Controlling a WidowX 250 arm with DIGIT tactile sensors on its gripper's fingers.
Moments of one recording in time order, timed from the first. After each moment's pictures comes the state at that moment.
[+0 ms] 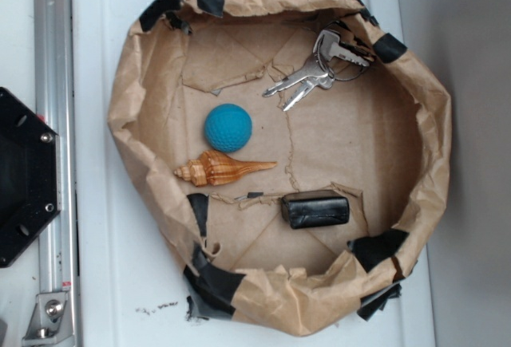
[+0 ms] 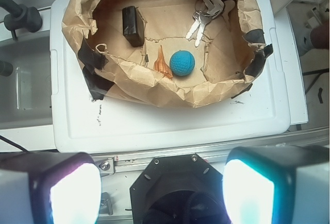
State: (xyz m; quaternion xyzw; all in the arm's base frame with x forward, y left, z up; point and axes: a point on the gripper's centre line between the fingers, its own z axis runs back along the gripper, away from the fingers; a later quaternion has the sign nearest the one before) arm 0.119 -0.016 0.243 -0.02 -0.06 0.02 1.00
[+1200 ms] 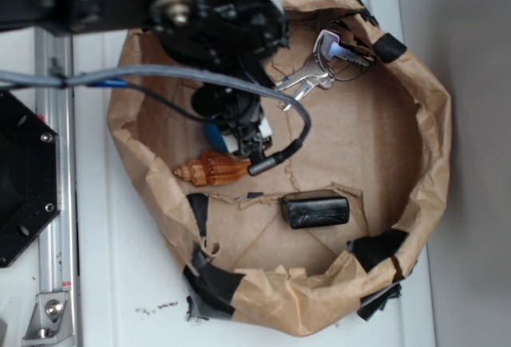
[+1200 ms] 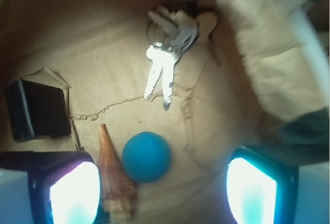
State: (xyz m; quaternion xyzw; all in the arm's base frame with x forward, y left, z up) arm 0.235 0.047 0.105 -0.01 -0.05 0.19 0.98
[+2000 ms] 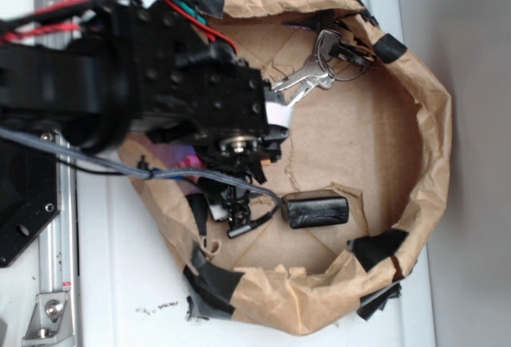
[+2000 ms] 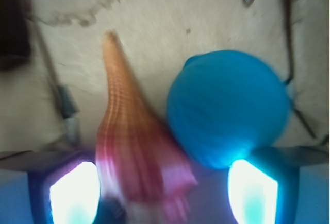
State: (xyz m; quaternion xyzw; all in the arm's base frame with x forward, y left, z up) arm 0.216 0.003 0.019 -0.01 0.06 0.16 0.98
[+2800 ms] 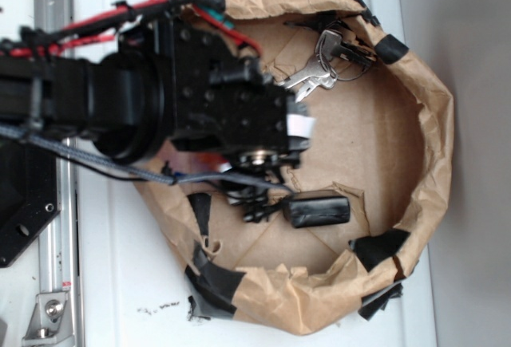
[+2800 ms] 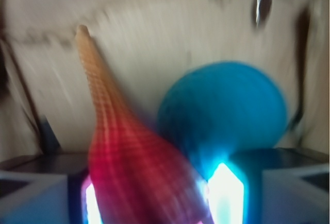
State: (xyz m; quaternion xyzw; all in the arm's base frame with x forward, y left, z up) arm 0.256 0.012 0.039 0.02 -0.02 0.11 0.99
